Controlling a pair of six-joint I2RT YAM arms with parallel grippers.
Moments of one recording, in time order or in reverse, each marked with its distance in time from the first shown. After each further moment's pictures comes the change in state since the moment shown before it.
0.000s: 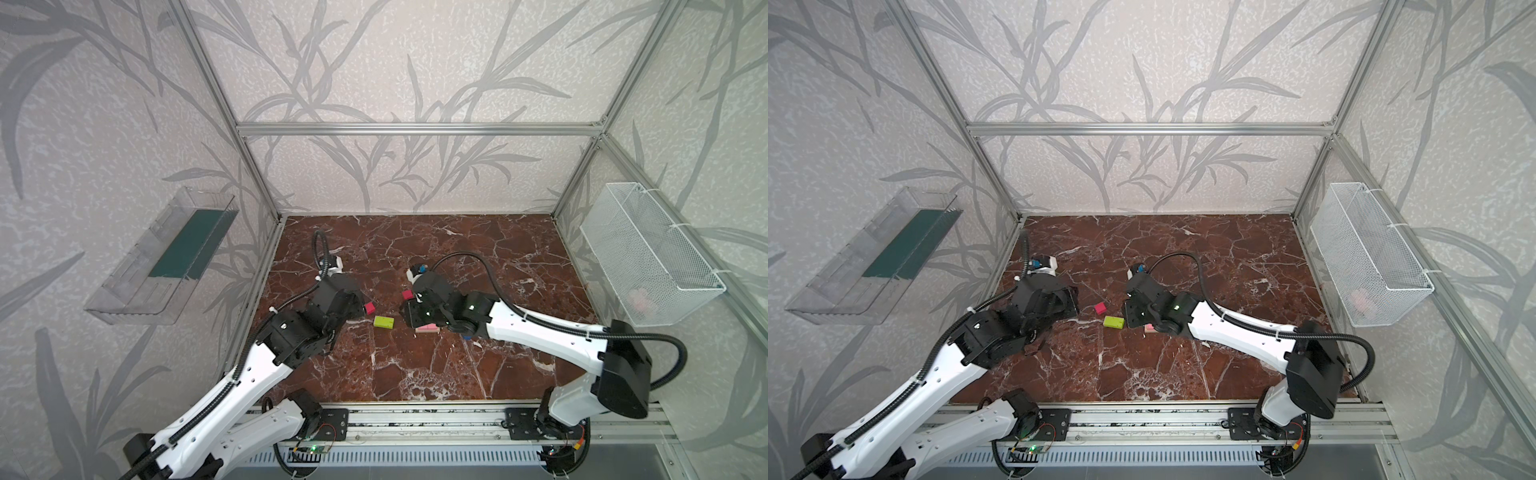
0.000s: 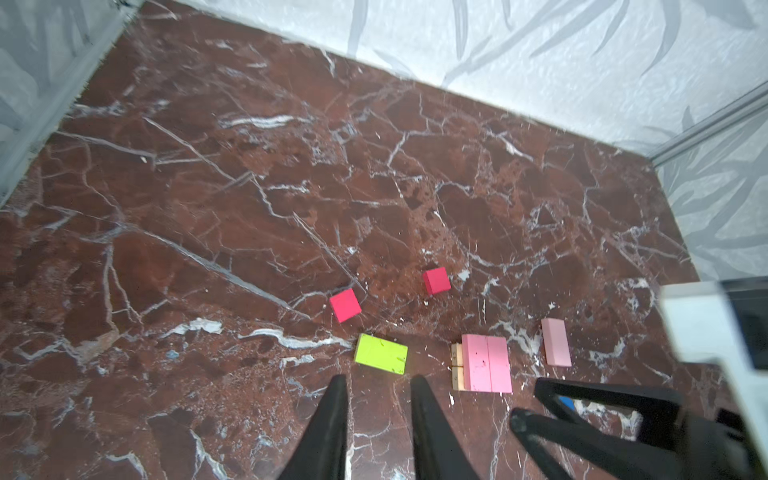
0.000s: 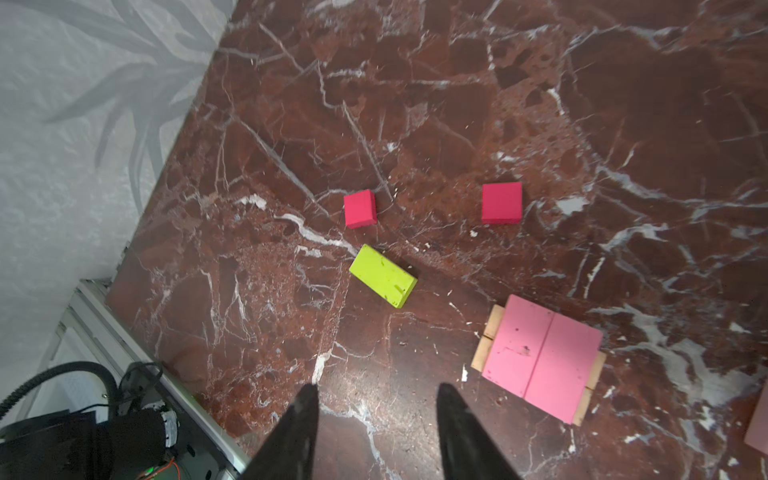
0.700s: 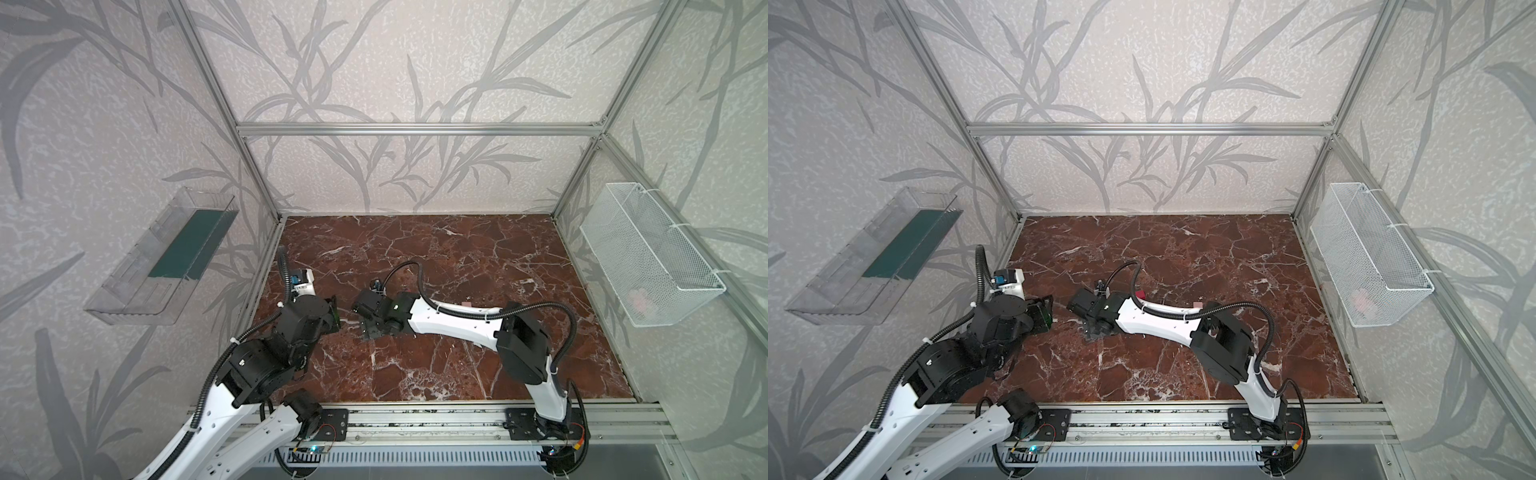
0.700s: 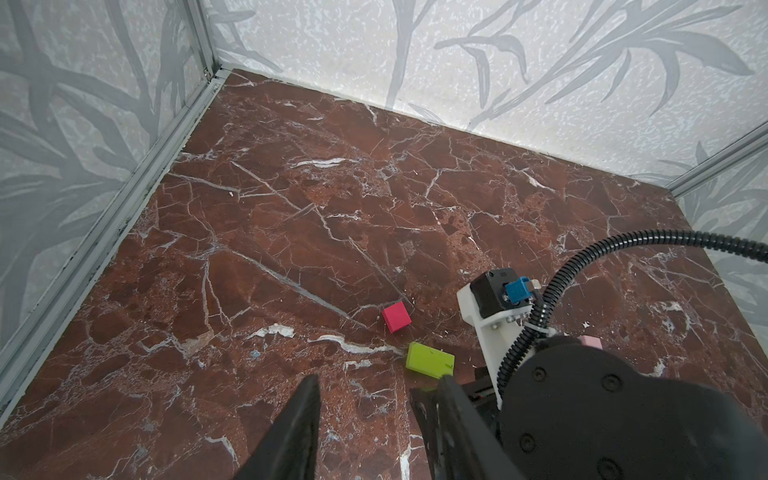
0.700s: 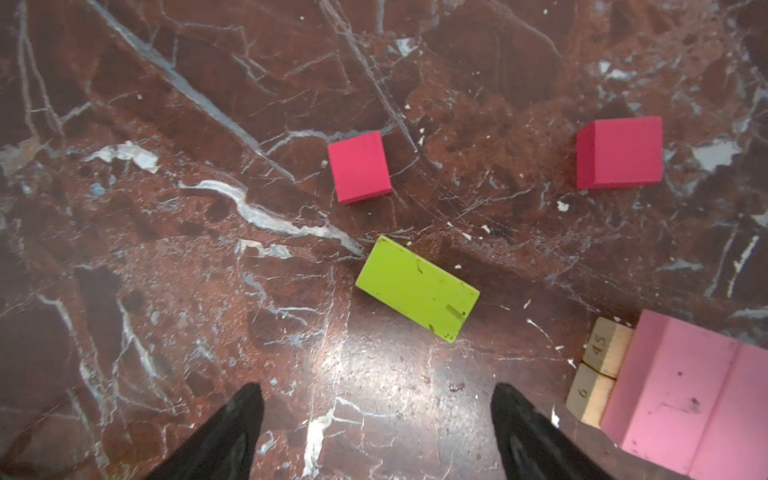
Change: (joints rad) left arm 0.021 -0.191 -0.040 -0.107 -0.082 0.077; right arm 0.104 0.512 0.476 -0.304 0.146 0.164
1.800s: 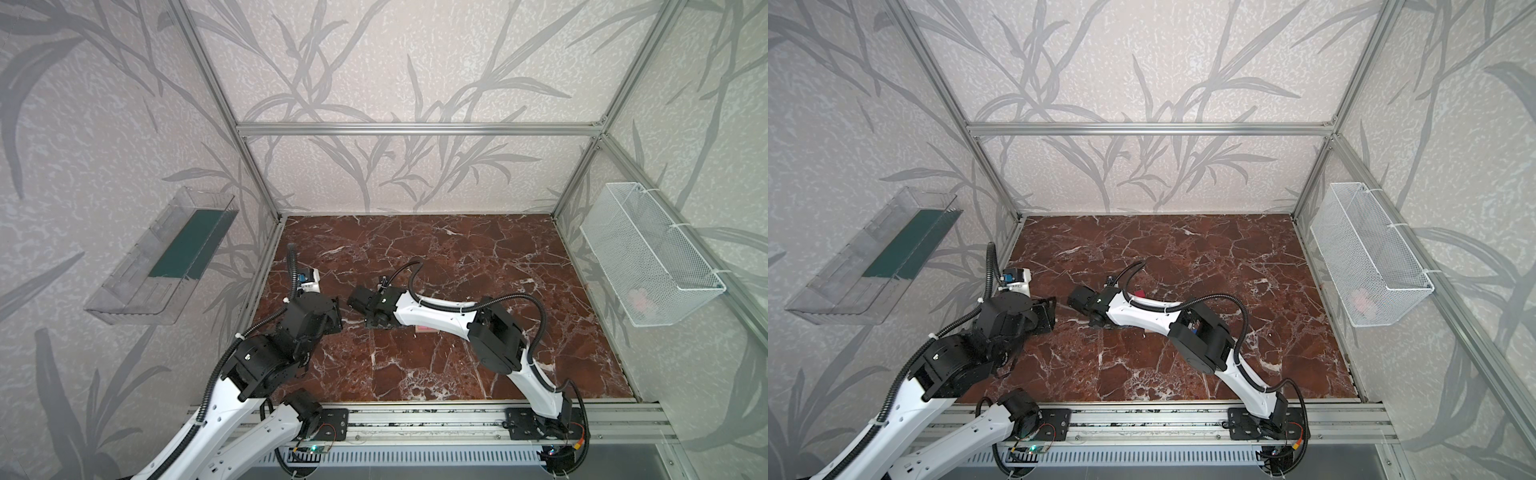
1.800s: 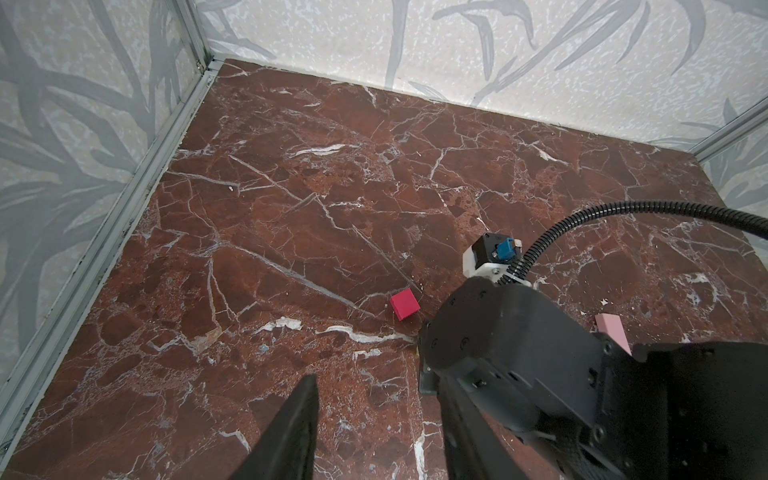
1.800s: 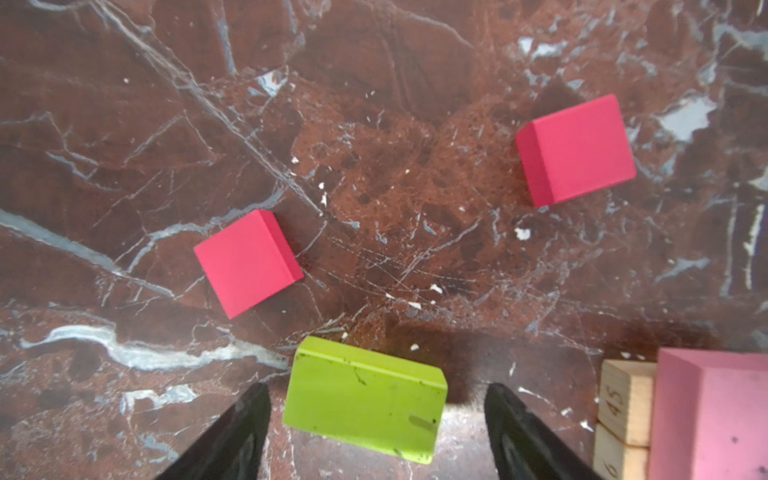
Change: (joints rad) left arm 0.015 0.032 0.000 -0.011 0.033 0.049; right arm -0.049 0.185 0.170 -0.093 0.089 0.205
